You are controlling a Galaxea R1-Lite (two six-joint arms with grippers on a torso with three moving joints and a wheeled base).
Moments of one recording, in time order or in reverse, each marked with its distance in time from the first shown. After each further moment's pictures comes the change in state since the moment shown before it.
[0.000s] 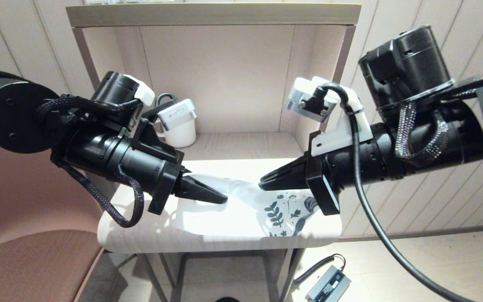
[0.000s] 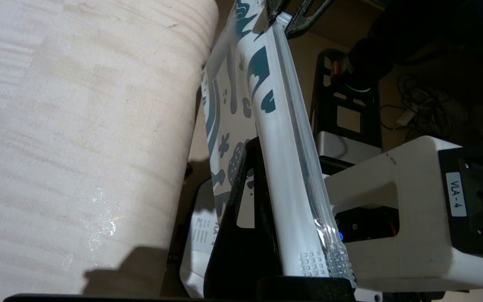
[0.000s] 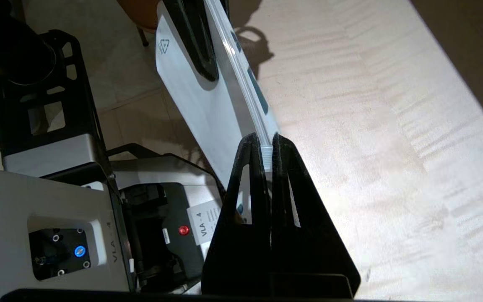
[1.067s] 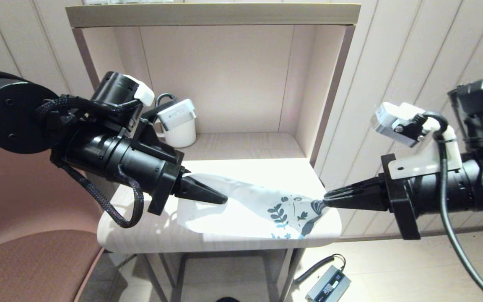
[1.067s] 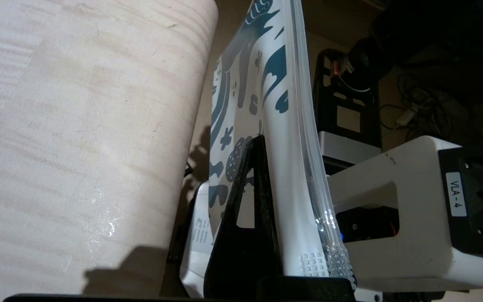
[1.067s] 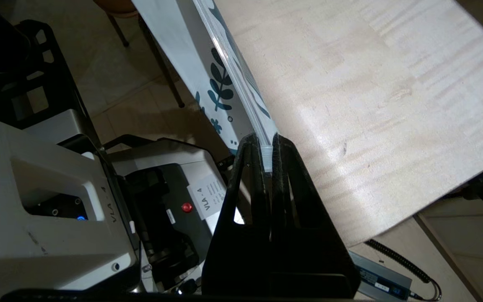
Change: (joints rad) left arm -0.001 -0.001 0.003 -0.002 0.000 0.000; right arm -0.251 -0.218 0.334 -0.075 0.113 -0.021
